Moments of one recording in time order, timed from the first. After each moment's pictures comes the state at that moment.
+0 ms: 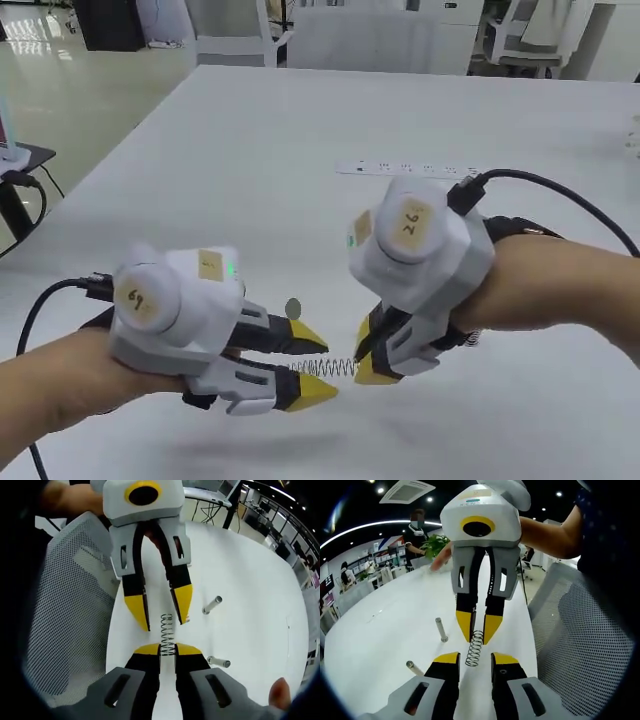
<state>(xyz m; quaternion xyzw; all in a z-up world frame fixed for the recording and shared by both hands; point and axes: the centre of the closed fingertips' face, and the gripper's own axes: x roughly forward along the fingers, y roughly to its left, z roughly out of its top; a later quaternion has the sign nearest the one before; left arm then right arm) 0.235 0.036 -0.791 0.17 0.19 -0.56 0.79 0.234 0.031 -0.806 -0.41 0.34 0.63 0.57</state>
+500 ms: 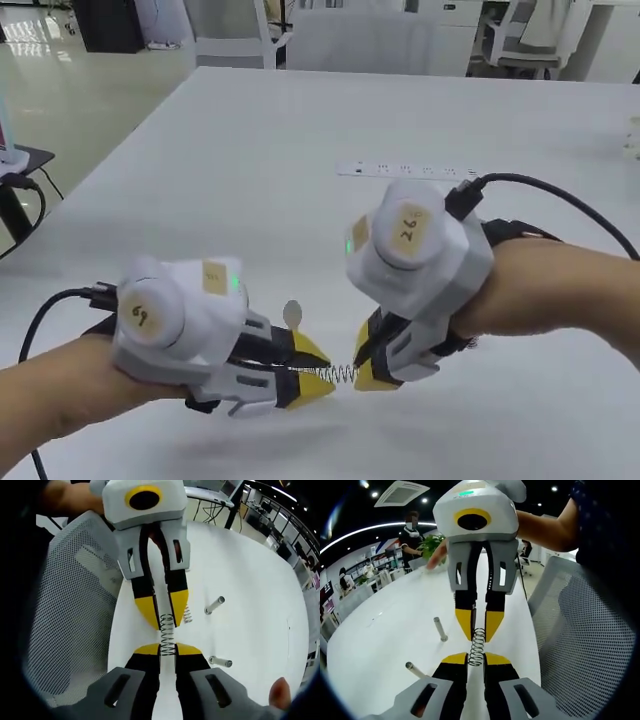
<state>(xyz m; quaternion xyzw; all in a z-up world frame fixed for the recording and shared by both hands) 0.234 0.035 -0.797 0.20 0.19 -0.56 0.78 0.230 0.030 -0.805 -0.41 0.34 0.63 0.57</state>
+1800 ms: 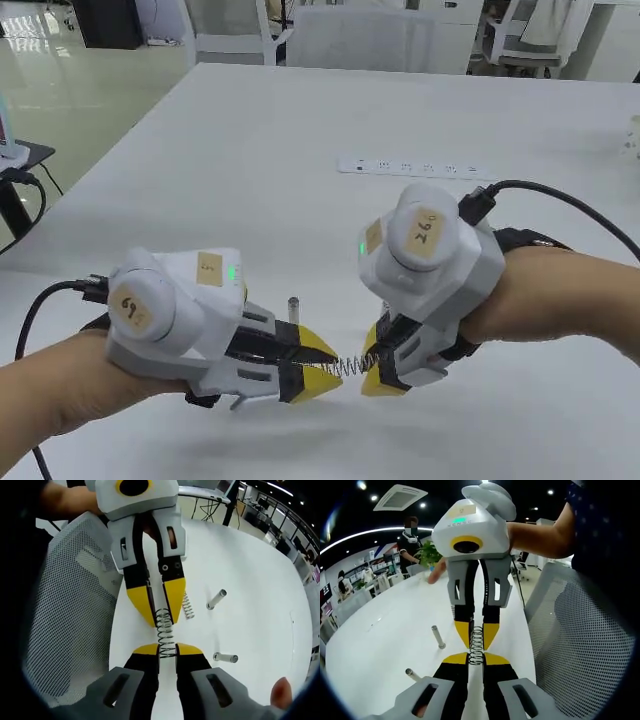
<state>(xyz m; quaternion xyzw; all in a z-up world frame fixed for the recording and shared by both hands) 0.230 0.031 -0.784 0.18 0.17 -0.57 0.78 0.229 0.025 -0.813 -0.39 0.35 0.63 0.57</state>
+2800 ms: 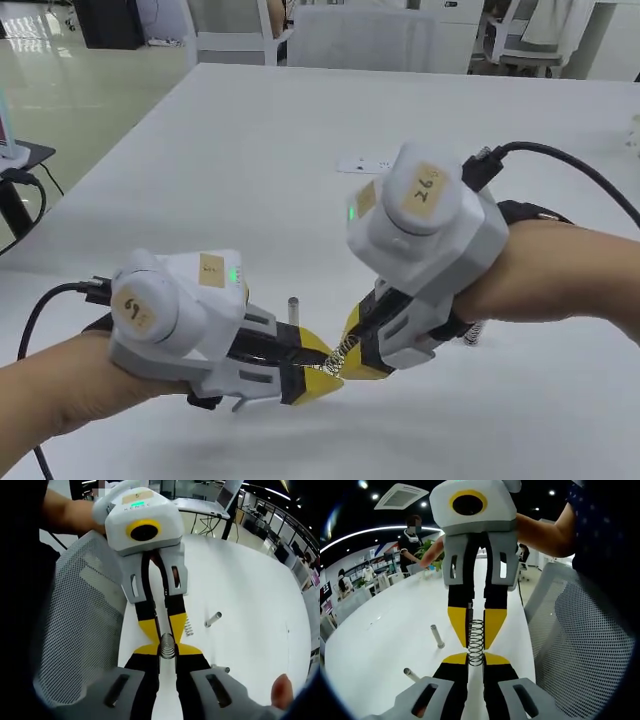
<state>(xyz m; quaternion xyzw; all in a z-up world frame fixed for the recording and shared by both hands) 0.230 0.029 -0.786 0.18 0.17 -0.57 0.78 0.220 0.047 -0.778 -0.37 0.32 0.64 0.59</state>
